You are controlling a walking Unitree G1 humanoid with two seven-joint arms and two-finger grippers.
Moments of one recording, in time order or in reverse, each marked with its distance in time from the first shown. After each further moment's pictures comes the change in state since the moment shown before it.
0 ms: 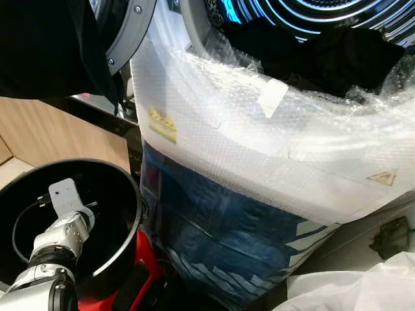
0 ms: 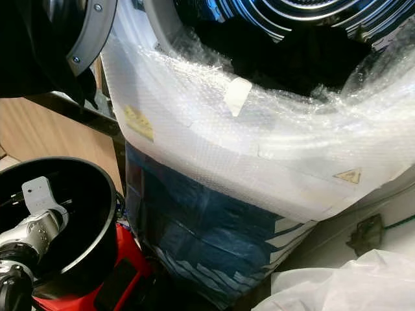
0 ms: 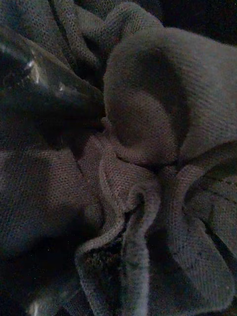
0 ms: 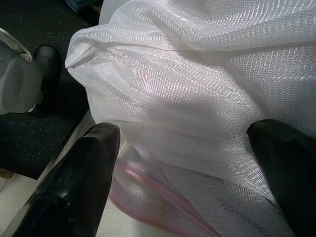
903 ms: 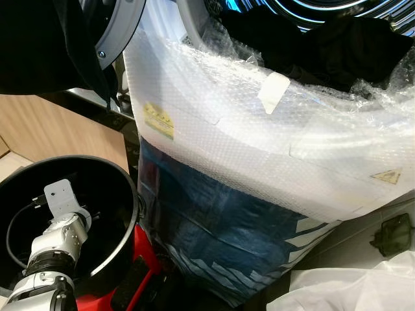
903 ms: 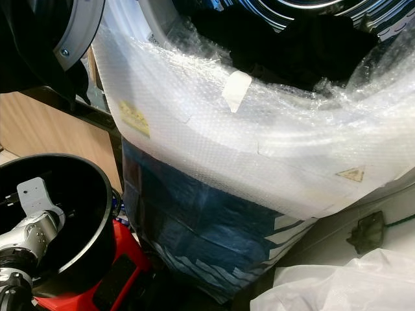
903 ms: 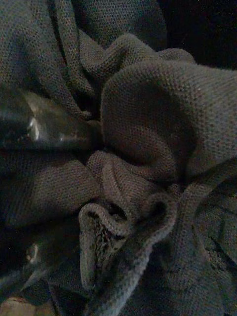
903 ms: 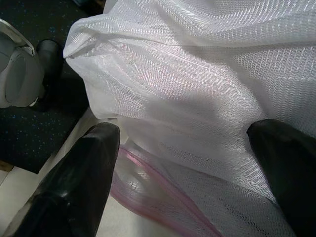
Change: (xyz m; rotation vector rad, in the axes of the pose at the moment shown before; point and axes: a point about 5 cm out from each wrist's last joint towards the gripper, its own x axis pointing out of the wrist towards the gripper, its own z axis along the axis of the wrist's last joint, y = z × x) left arm -0.004 0.002 0.002 0.000 -0.038 0.045; right arm 0.000 0.000 0.004 -0.018 -0.012 0.009
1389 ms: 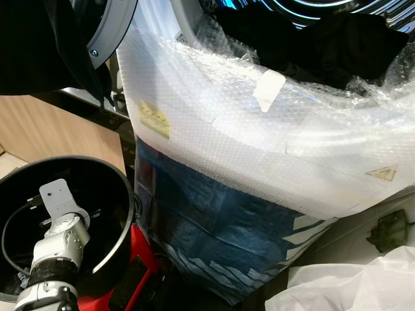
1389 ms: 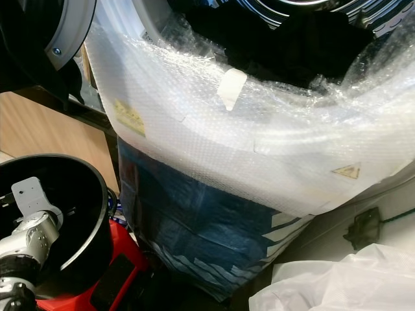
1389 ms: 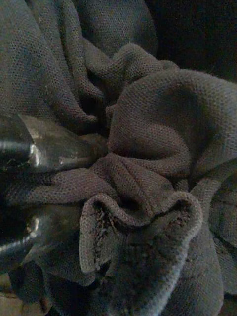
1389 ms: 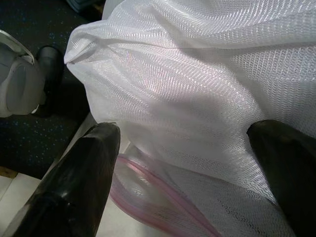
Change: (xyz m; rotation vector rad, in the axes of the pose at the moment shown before) left arm -0.010 0.000 0.003 -0.010 -0.090 0.079; right arm 0.003 0.000 0.017 0.018 -0.032 -0.003
